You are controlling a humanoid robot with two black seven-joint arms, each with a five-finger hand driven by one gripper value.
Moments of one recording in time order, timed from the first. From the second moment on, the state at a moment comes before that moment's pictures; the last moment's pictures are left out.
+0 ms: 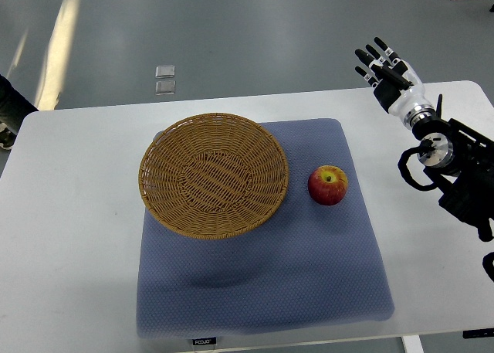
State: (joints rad) left arm -0.01 0.00 -0.09 -0.13 0.07 -0.04 -0.03; right arm 0.87 -0.18 0.63 0.40 0.11 0.25 0.33
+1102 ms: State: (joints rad) left arm -0.01 0.00 -0.09 -0.13 0.07 -0.04 -0.03; right arm 0.87 -0.18 0.63 0.40 0.11 0.23 0.33
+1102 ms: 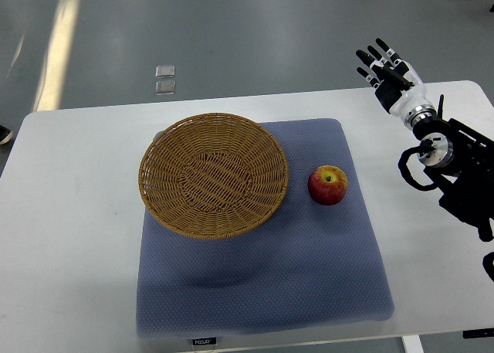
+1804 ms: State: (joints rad) left arm 0.00 0.00 -0.09 -0.13 0.07 -0.04 -0.03; right arm 0.90 -0.22 0.61 0.41 0.10 0.23 0.33
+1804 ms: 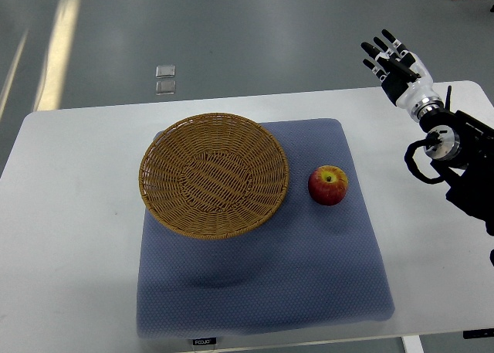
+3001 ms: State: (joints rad) left arm 0.00 0.00 -0.09 -0.13 0.07 -0.04 -0.03; right arm 1.09 -0.75 0.57 1.06 -0.97 0.61 0.35
